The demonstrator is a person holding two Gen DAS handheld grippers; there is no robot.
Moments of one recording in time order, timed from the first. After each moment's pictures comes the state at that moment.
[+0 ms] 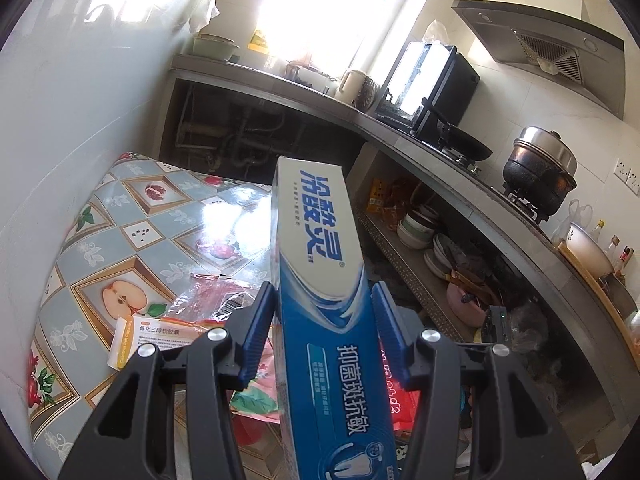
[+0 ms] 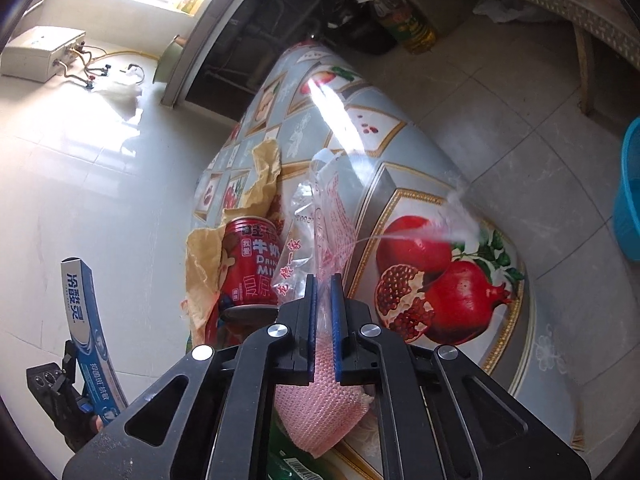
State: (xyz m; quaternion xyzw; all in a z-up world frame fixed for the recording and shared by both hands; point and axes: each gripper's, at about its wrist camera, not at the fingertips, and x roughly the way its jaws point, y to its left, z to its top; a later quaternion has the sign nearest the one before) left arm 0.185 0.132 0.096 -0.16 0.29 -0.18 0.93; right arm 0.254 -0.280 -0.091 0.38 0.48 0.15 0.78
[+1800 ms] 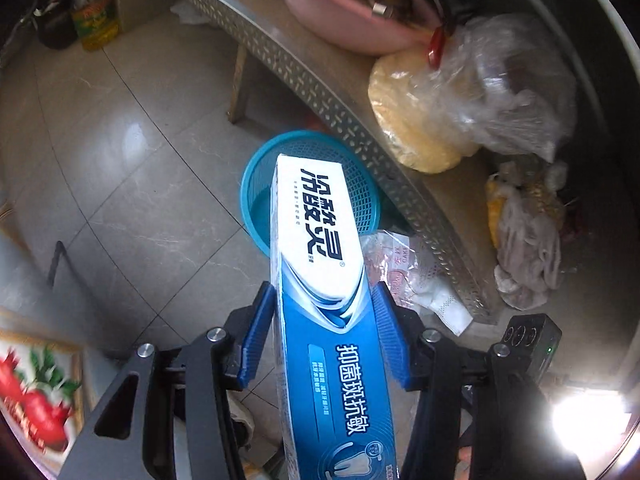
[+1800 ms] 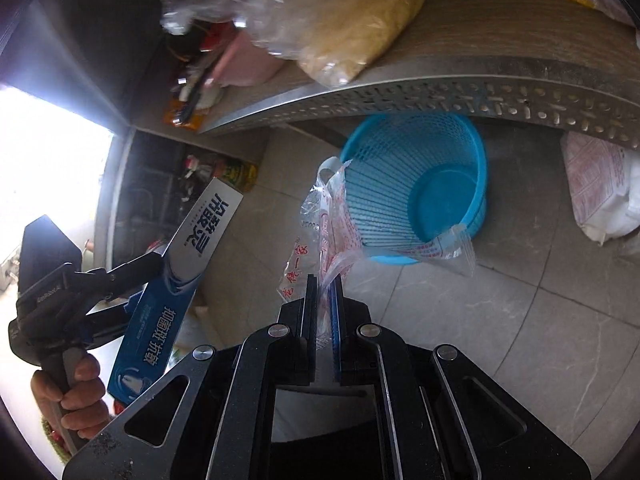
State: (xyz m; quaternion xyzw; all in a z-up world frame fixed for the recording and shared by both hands) left arm 0.281 -0.428 -0.110 0.08 0.67 -0.37 0.64; right arm 0.080 -0.558 -0.202 0.54 0.36 -0.14 0.75
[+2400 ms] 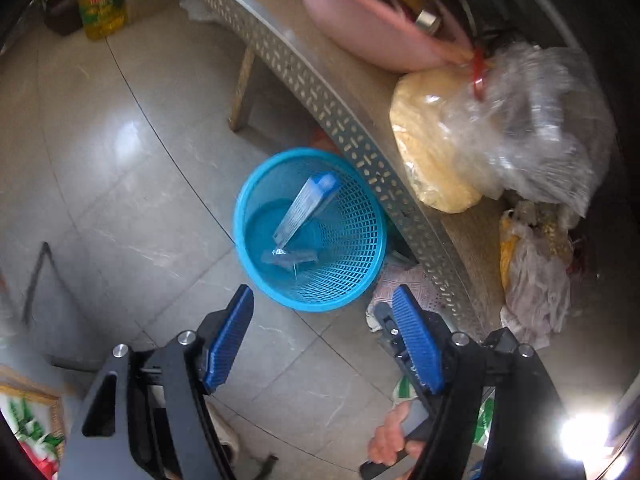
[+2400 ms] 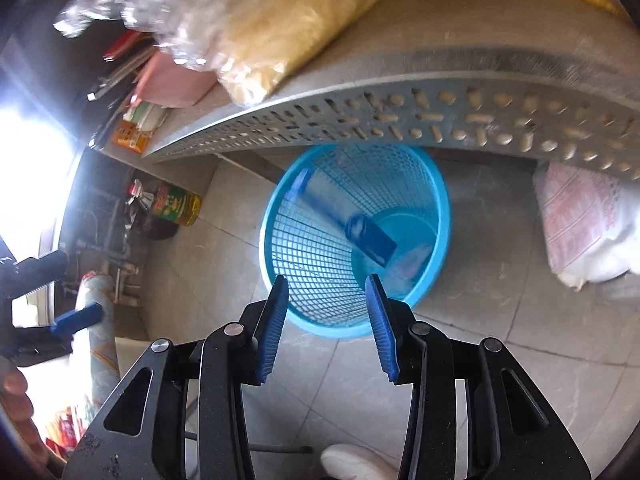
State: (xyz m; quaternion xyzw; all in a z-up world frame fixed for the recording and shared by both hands) left arm 0.305 -0.443 -0.130 0.05 0.66 -0.36 0.66; right arm 0.092 -0.568 -0.245 0.47 0.35 -0.24 0.77
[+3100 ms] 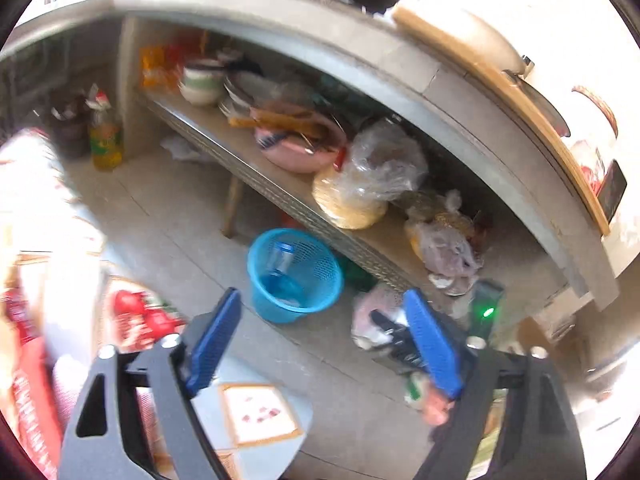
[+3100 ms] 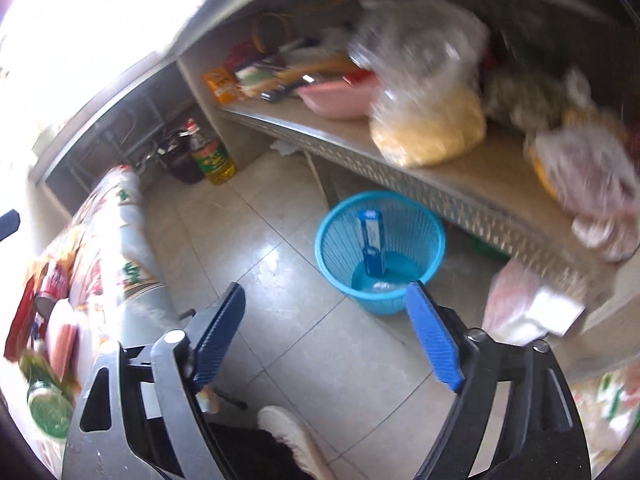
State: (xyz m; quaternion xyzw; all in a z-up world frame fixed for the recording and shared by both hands) left arm 0.186 -0.209 0.052 0.03 0.43 -0.47 0.77; right arm 0.054 -0.436 -0.094 0.21 0.36 -0.21 0.88
